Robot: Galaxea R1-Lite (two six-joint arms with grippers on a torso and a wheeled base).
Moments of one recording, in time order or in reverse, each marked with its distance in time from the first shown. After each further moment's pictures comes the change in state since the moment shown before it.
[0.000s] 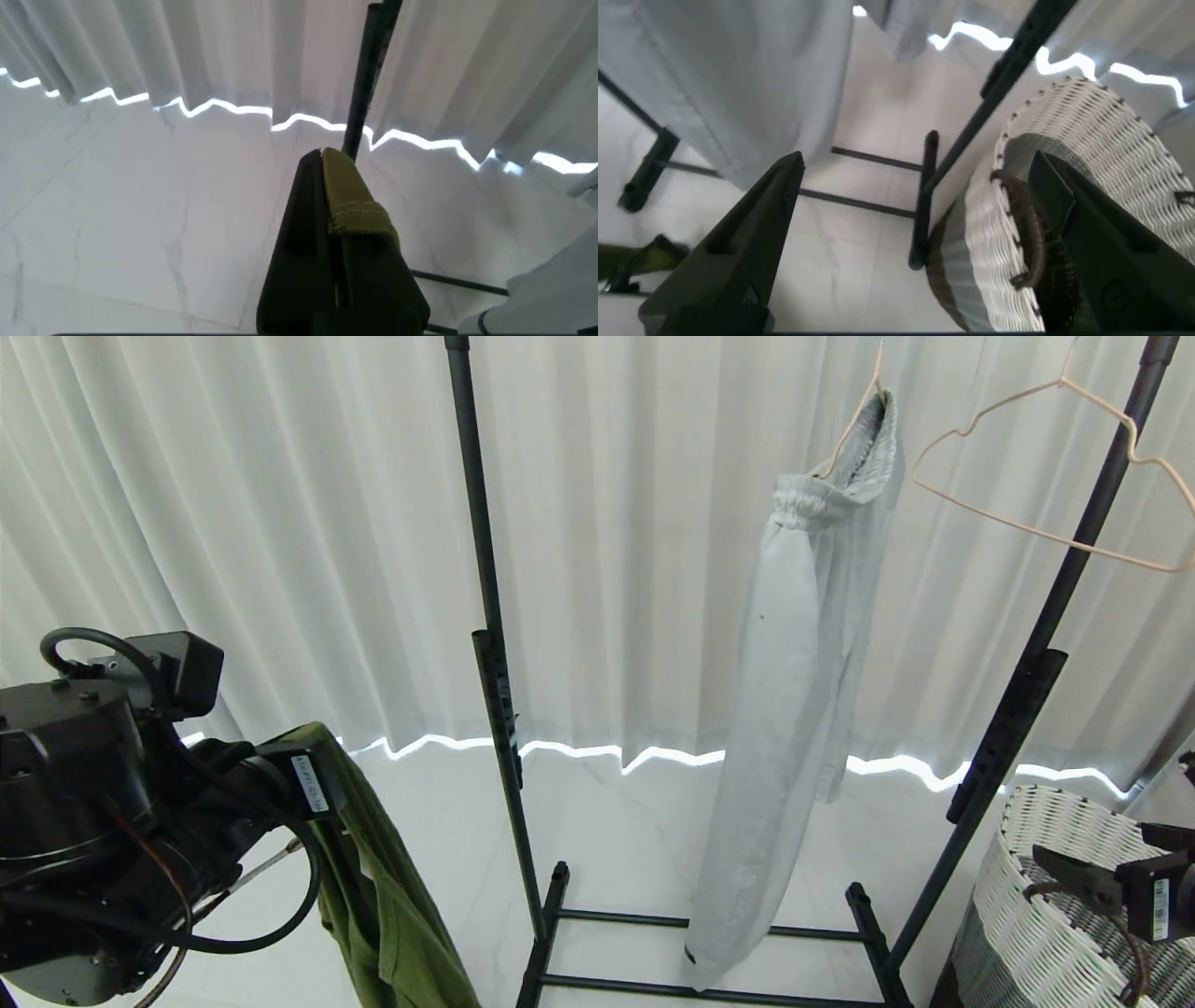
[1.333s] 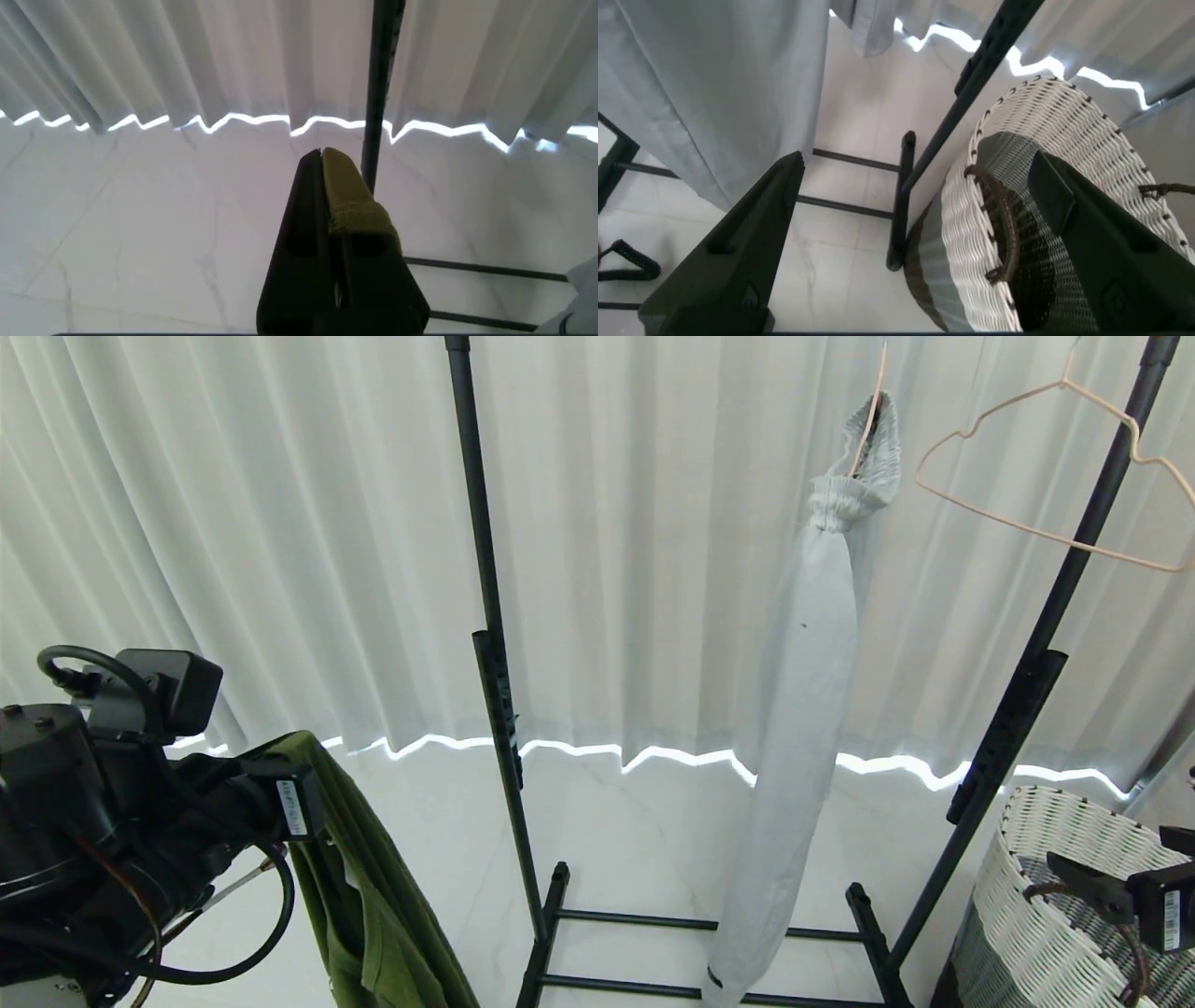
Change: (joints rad) left arm 0.059 -0.022 0.069 -0.085 -0.092 0.166; right arm -0.035 -0.014 0.047 -0.049 -0.004 -0.058
